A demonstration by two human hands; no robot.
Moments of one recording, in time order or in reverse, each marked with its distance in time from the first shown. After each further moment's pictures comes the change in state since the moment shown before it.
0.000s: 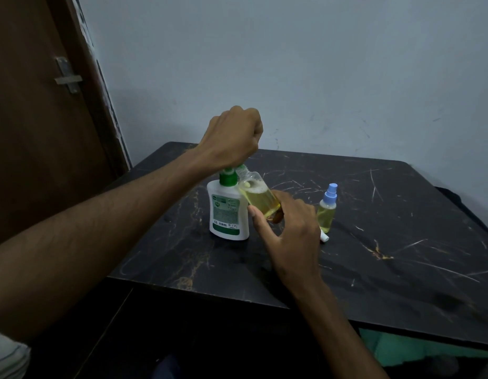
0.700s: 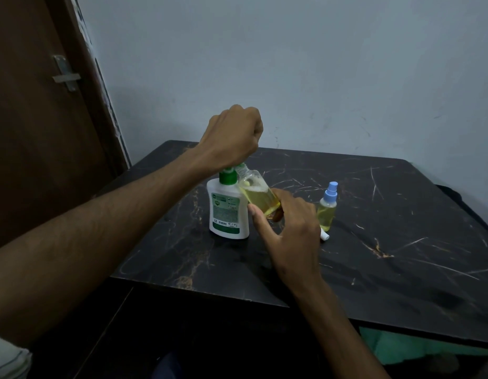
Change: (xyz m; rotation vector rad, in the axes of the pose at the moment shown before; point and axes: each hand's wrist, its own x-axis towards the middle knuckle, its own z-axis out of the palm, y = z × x) left_hand -0.004 0.003 0.001 0.001 -0.004 -0.012; right_hand 0.000 0.000 0.001 0.003 -0.023 0.006
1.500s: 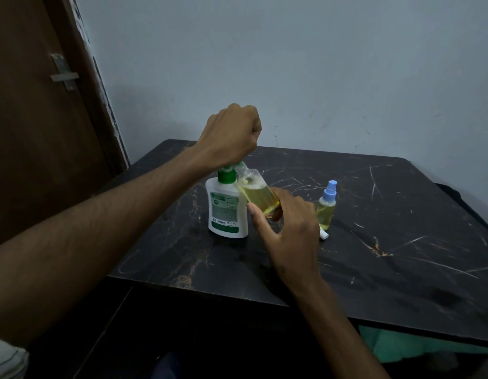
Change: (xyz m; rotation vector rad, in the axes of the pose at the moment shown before) left_hand 0.002 -0.002 0.000 -0.006 0.001 0.003; right_hand 0.001 0.001 0.001 0.004 0.036 -0.031
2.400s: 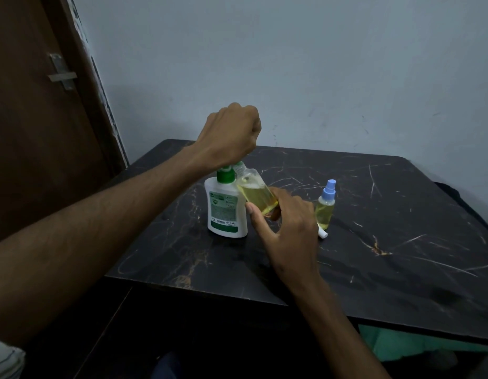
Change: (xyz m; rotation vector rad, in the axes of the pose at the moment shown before) left_hand 0.000 0.002 0.001 0.037 -0.020 0.018; right_hand -0.001 0.002 0.000 -0.019 -0.049 0.031
